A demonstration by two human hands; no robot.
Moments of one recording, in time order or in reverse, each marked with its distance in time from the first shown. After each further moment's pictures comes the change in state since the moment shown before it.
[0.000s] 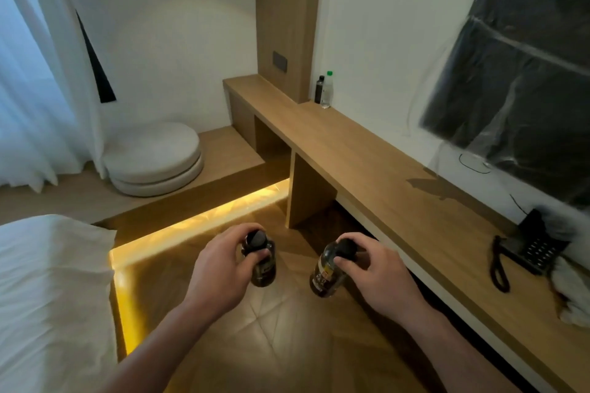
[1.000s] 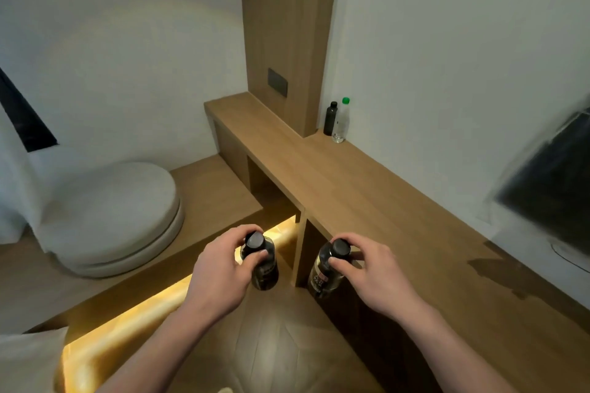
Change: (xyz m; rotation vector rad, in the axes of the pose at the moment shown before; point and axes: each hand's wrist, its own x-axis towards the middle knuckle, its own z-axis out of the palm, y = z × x) left_hand 0.476 -0.096 0.016 -0.008 -0.064 -0.023; right_hand 0.477 -0.008 0.015 0.013 -0.038 0.081
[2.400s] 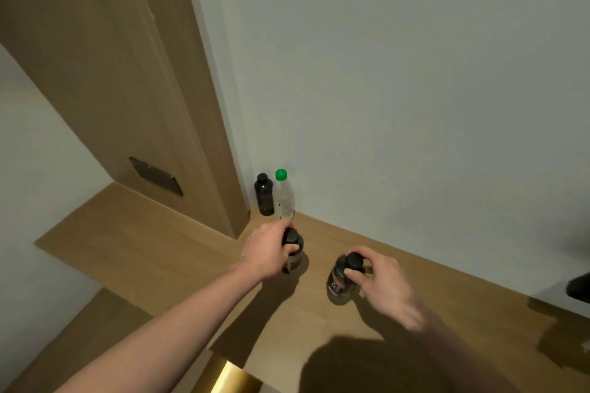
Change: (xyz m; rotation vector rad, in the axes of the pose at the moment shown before) left_hand 0.643 0.043 0.247 0.362 -0.566 0.452; right_hand 0.465 0.132 -0.091 0.006 0.319 0.511
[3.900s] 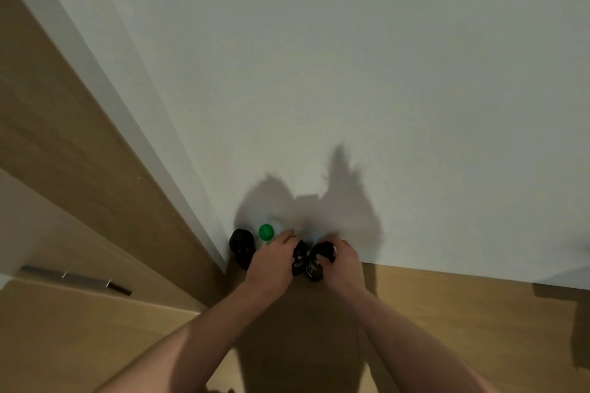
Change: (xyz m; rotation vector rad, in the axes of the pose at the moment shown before) left_hand 0.200 -0.061 0.036 0.148 -0.178 0.353; right_hand 0.222 -0.033 0.088 0.181 0.299 0.332
